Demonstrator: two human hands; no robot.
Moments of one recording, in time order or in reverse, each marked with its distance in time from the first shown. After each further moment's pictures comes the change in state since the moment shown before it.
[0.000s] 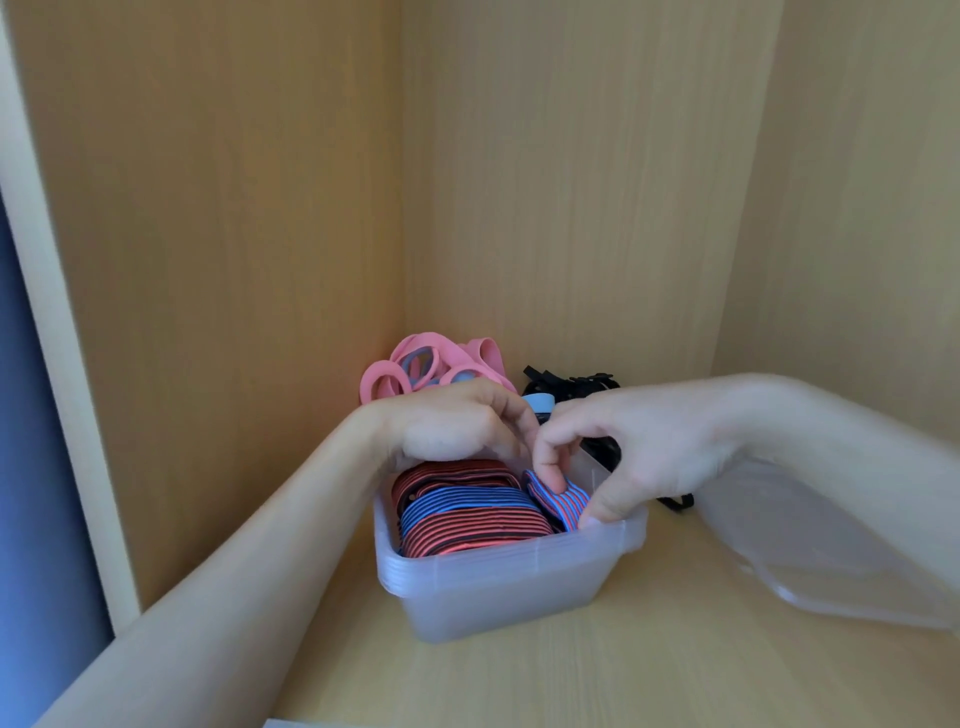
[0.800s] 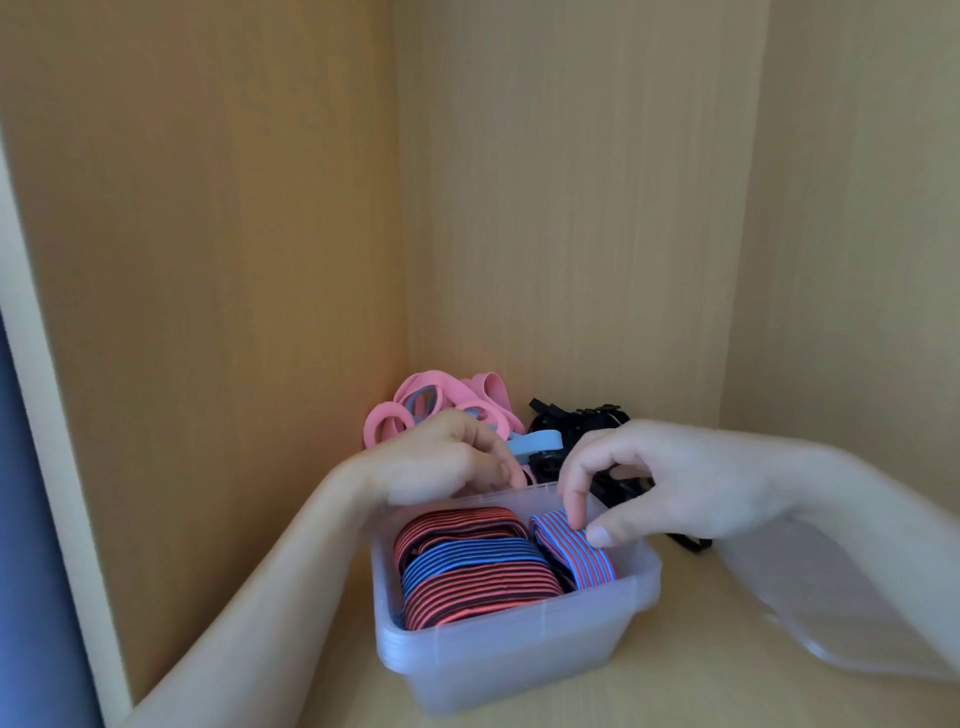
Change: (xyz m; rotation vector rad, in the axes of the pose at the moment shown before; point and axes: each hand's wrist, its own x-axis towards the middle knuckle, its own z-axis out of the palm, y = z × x) left_hand -0.011 -0.004 -0.019 0.025 0.091 0.020; right_hand 0.008 0.033 -0.021 0.038 0.058 -0.308
